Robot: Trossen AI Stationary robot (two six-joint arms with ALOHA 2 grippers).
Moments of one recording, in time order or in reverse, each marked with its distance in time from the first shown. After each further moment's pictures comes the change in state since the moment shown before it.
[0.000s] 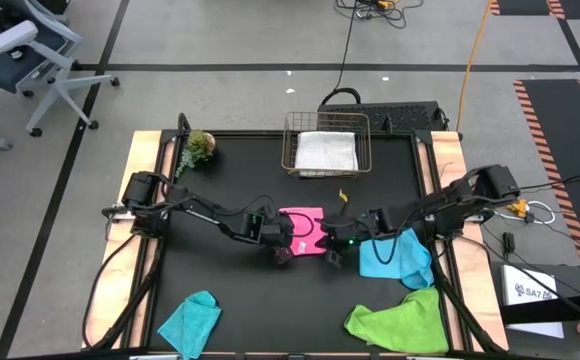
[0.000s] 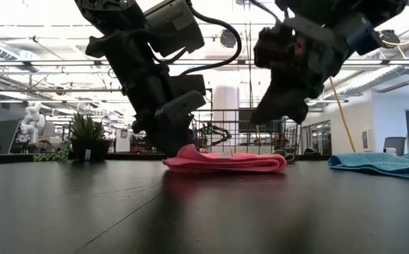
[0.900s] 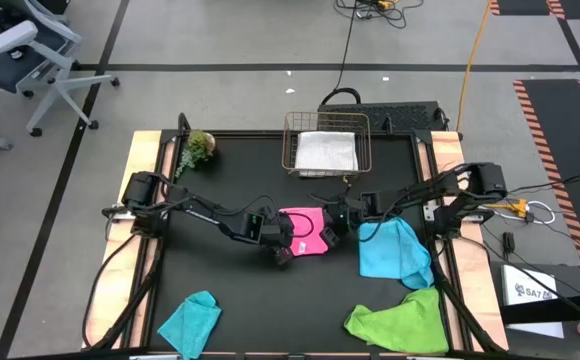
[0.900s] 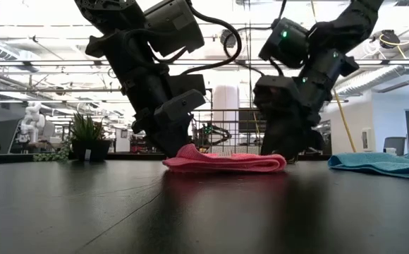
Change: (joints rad) left arm -0.008 -0.002 0.001 -0.002 0.014 -0.003; right arm -0.201 0.085 0.000 -0.152 -0.164 0.251
